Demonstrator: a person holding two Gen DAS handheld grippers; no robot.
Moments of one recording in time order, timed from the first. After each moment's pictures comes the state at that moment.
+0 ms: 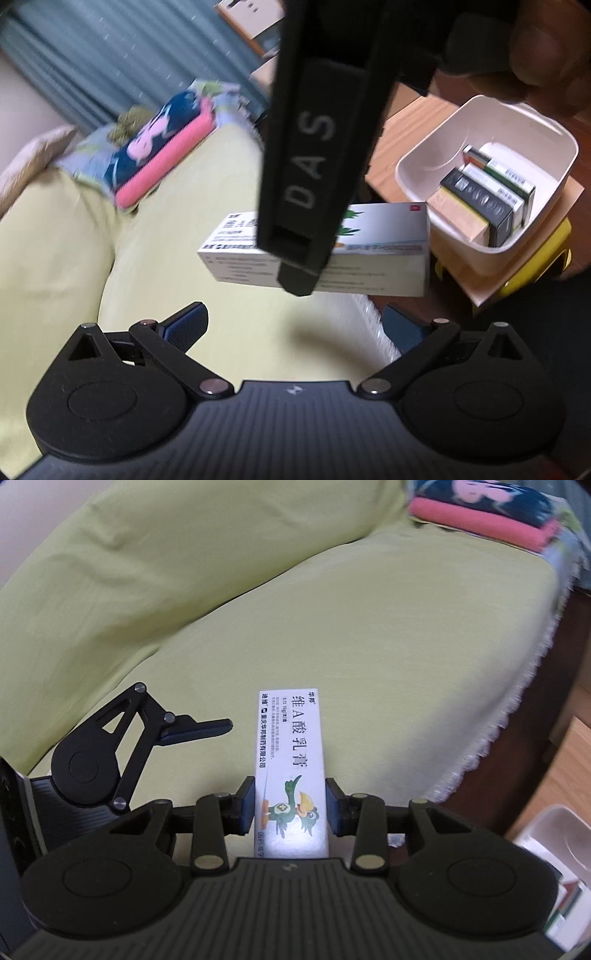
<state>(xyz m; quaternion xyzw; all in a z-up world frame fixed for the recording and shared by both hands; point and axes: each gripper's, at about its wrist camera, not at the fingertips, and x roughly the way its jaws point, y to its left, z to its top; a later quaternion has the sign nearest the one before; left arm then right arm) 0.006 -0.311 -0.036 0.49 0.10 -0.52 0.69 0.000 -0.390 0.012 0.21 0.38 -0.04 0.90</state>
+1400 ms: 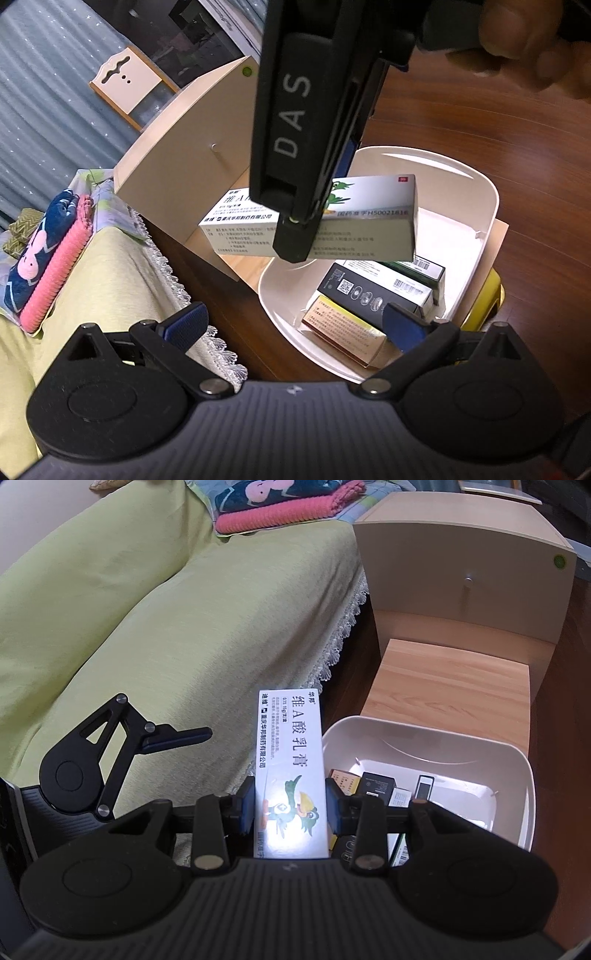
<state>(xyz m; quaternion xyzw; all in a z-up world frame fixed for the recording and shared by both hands) -0.095 -0.418 -0.089 0.50 0.05 -0.65 0.56 -0.170 -0.516 -0.032 0.31 0.36 -0.24 0.85</state>
